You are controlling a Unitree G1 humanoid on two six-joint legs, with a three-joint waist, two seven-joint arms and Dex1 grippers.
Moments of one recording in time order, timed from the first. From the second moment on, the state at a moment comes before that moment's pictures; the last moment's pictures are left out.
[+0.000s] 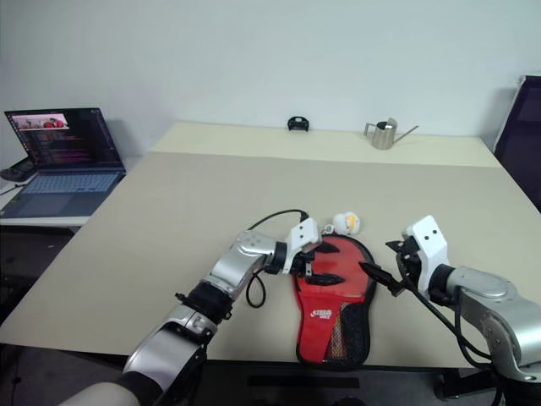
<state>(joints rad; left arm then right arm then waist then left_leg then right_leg) -0.83 0.16 -0.34 0.62 -0.01 0.12 -1.13 -0.21 -0.67 -0.22 -0.54 0.57 1.00 0.56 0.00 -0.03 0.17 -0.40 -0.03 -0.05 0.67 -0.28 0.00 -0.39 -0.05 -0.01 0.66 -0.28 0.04</state>
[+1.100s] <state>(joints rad) -0.78 0.15 -0.34 0.60 0.01 0.08 -1.08 -0.91 -0.31 -0.08 0.64 0.33 0.57 0.48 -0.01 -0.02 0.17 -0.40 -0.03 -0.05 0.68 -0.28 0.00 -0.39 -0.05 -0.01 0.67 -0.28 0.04</state>
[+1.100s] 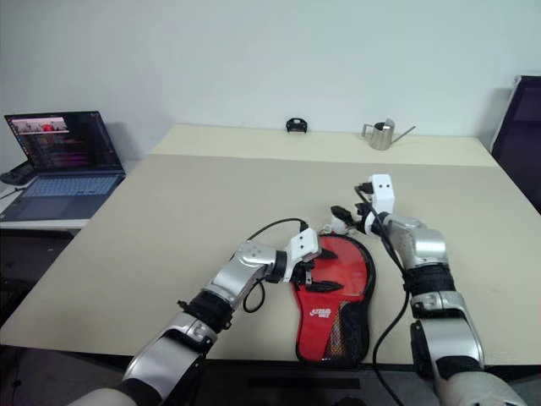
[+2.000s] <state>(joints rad) -0.77 0.15 -0.35 0.61 0.01 0.07 -1.07 -1.00 -0.22 -0.08 0.99 0.18 0.33 0.50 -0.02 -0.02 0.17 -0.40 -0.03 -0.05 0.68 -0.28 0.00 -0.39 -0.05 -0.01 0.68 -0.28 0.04</state>
